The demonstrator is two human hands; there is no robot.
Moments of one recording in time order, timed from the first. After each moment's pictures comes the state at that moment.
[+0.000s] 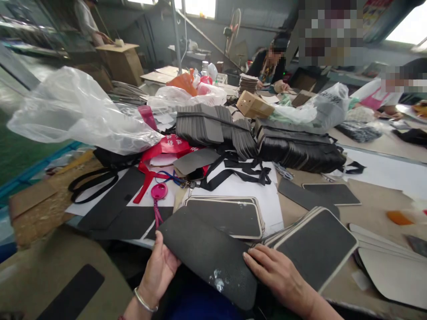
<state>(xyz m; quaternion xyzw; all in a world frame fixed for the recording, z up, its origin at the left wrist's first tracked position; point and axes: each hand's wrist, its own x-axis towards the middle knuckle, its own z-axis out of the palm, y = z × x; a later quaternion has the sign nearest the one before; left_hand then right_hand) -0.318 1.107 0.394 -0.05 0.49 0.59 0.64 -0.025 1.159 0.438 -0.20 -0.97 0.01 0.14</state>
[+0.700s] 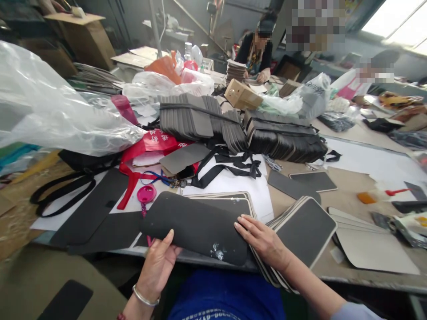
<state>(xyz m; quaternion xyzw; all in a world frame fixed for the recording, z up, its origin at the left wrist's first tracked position) -0.315 1.137 0.399 -0.04 0.51 0.60 0.62 -0.035 1.198 0.421 -0.25 -0.96 -0.02 0.11</state>
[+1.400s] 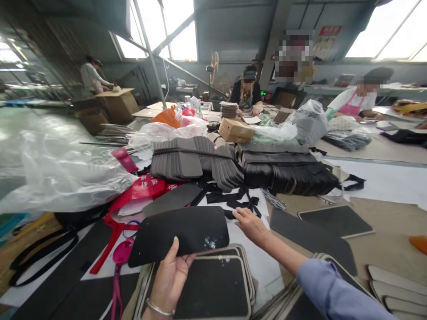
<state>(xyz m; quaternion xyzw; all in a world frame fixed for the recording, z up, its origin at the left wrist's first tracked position) -0.219 1.280 0.422 -0.06 0.48 0.65 0.58 0.015 1.401 0.355 -0.43 -0.90 0.02 0.08</state>
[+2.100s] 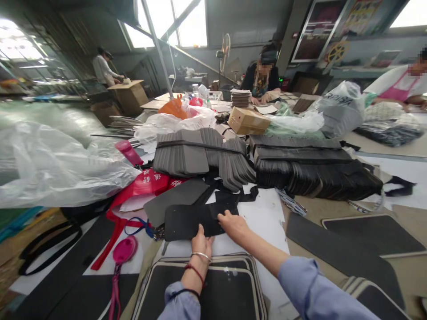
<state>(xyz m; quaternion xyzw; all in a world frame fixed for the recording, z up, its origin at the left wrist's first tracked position) -0.183 1.373 0.301 -0.17 0.61 0.59 0.51 -0.068 1.431 0.331 -0.43 -0.89 0.12 -0.11</state>
